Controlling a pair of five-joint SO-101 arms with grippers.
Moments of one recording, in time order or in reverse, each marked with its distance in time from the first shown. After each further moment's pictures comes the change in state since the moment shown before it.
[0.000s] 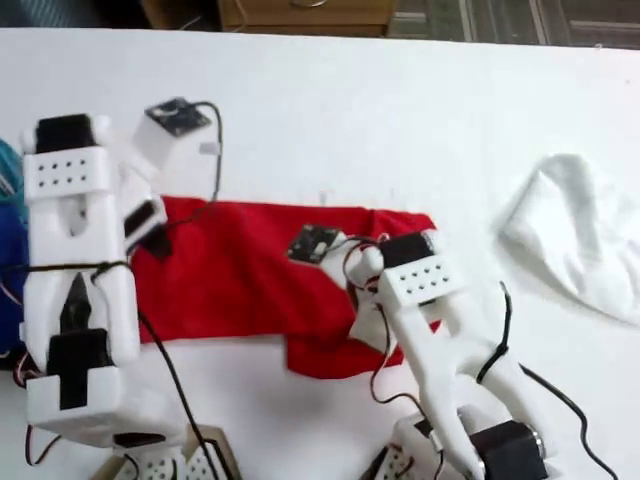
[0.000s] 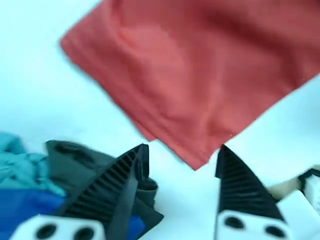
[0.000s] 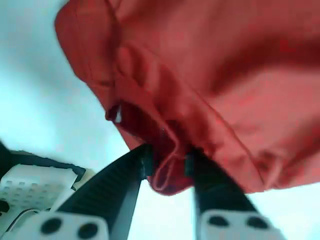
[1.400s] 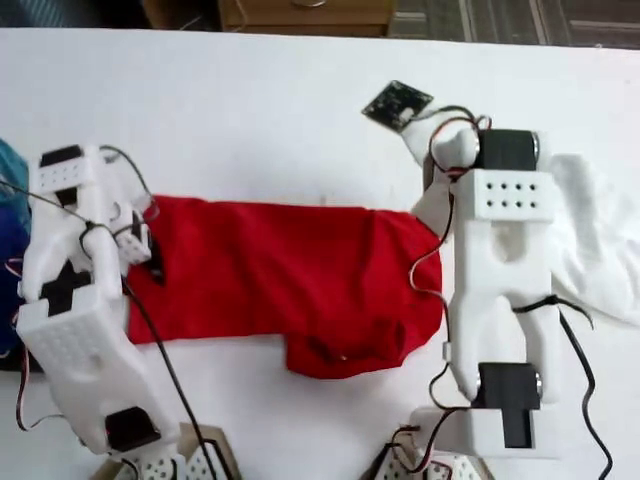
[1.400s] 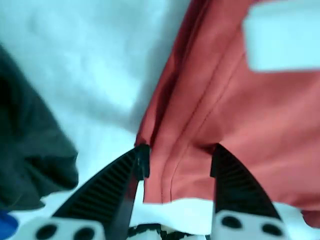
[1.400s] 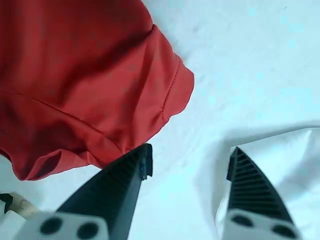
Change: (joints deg) left arm -8.3 26.3 5.5 -9.2 47.5; right arm 21.8 17.6 -50.6 13.8 5.7
